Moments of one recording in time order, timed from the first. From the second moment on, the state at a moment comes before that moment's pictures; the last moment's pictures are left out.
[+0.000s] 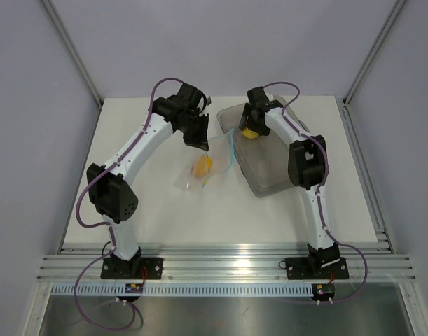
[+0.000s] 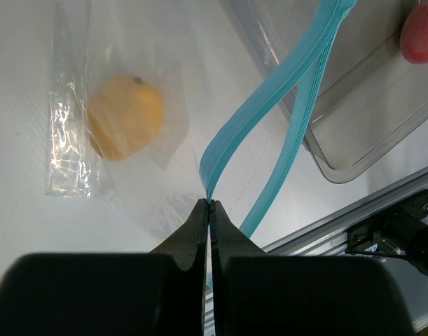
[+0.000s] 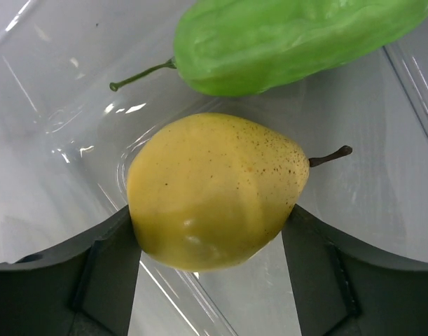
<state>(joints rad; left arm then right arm) -0.51 1.86 1.90 -1.08 0.21 -0.38 0.34 2.42 2.15 -0.71 0.17 0.55</state>
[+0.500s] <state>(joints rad) -0.51 1.86 1.89 -1.08 0.21 -0.38 0.34 1.92 1.65 -0.60 0.17 0.55</state>
